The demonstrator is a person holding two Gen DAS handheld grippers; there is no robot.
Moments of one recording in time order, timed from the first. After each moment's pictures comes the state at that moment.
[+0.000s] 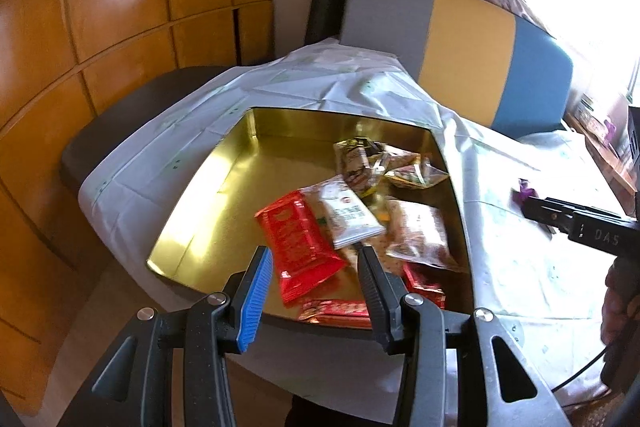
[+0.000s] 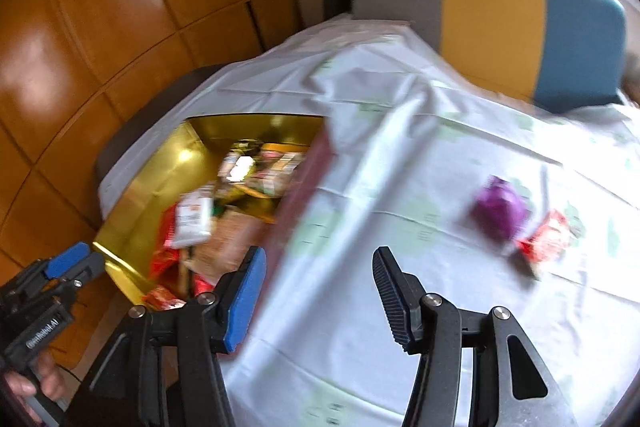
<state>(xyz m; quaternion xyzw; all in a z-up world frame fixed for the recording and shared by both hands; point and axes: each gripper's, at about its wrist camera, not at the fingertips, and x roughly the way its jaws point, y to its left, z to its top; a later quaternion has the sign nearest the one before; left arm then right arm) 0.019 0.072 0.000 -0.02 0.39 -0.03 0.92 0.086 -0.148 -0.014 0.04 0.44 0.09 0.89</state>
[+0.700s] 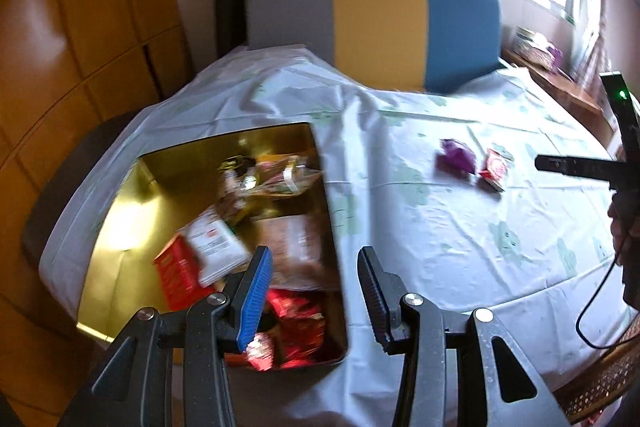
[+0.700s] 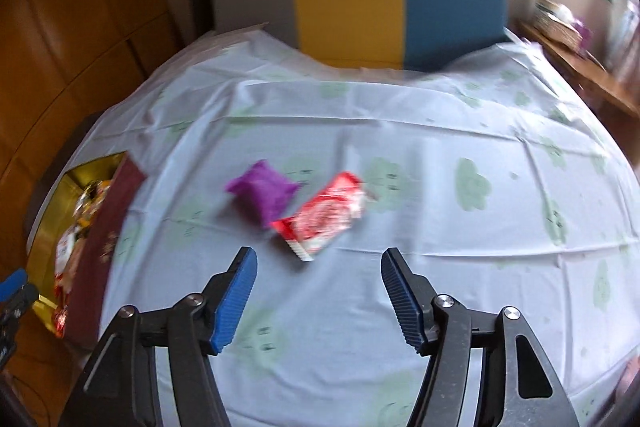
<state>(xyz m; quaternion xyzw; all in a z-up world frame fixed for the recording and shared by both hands) 0.032 -0.045 0.005 0.09 0.39 -0.14 0.90 0.064 -0.333 -0.027 0.11 0.44 -0.08 0.89</state>
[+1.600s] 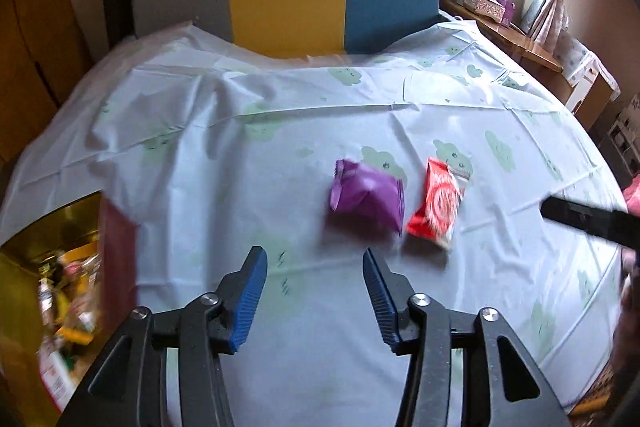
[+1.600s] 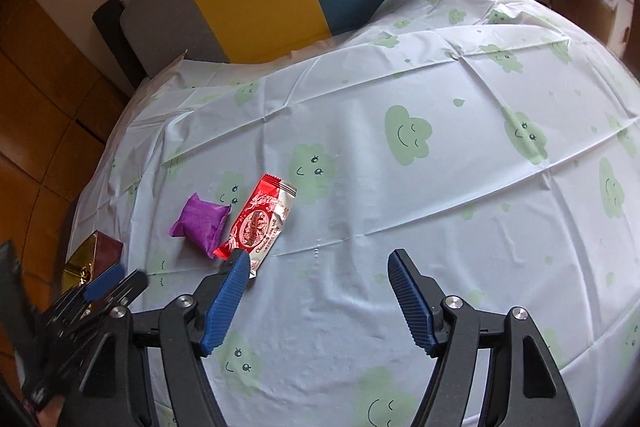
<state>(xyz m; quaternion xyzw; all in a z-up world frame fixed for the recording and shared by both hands) 0.149 -0.212 -0.040 0.11 0.46 -0.25 0.84 0.058 -0.392 -0.042 0.27 0.45 -0.14 0.84</state>
